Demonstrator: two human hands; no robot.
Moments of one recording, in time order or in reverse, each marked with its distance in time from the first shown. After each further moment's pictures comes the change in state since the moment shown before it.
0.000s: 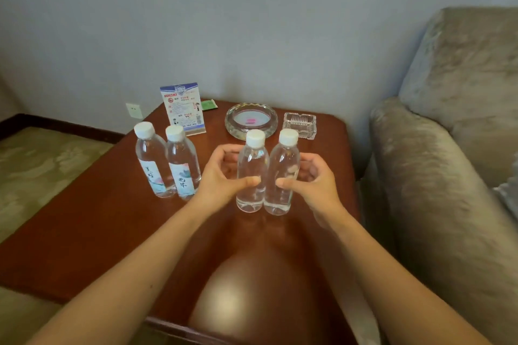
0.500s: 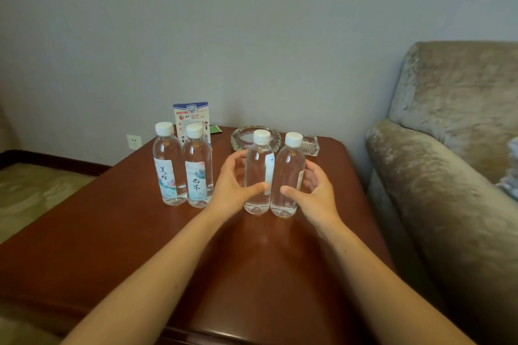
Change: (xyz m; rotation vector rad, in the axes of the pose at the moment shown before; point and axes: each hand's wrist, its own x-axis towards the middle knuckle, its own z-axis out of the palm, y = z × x) left_hand 0.001 -0.059 -0.007 0.014 0.007 0.193; right_hand -0.014 0.043 0.034 -0.047 0.094 -0.216
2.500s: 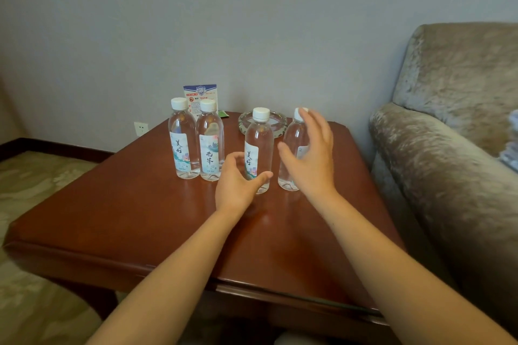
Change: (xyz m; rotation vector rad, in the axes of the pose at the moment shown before) left_hand -0.050 -0.006 0.003 0.270 0.192 -0.169; right_hand -0.032 -0.046 0.032 -0.412 0.177 -0.428
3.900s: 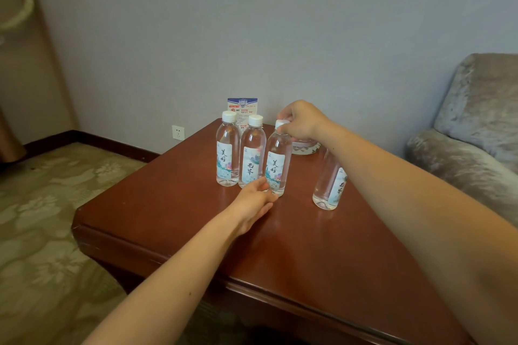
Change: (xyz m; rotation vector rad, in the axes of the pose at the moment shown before) left_hand -0.002 -0.003 -0.057 -0.610 -0.324 -0.500; right_hand 0.117 -0.079 0.063 -0.393 -0.696 0.043
